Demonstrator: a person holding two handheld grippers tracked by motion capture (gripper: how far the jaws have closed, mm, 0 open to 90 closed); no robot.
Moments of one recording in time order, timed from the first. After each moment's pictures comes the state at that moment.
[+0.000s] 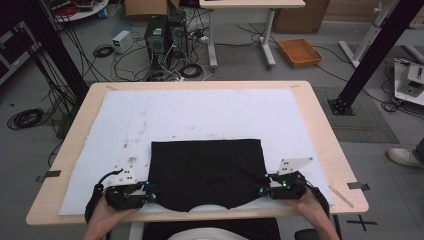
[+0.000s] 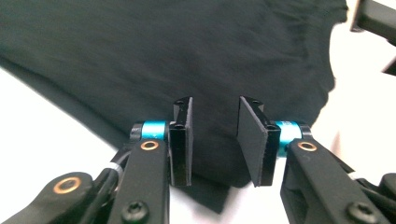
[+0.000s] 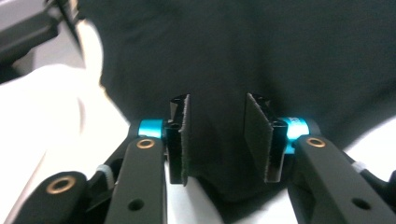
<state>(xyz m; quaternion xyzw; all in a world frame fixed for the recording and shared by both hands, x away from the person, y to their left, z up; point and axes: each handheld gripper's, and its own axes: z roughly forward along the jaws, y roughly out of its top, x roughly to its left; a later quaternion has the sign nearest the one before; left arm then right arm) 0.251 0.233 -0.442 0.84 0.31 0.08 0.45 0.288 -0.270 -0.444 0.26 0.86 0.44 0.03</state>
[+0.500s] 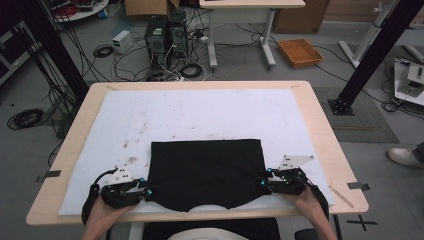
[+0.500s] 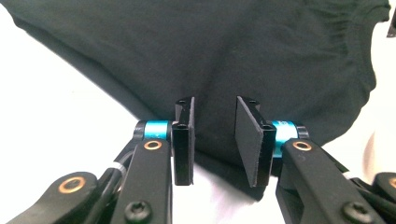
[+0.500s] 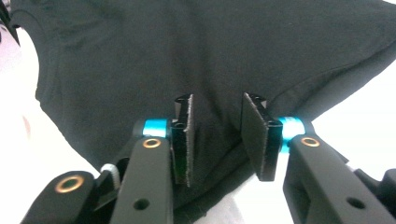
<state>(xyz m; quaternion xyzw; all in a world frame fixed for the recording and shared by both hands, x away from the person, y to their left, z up) 0.253 0.242 -0.450 0.83 0.32 0.10 0.44 0.295 -0.272 -0.451 0.28 0.86 0.42 0.08</state>
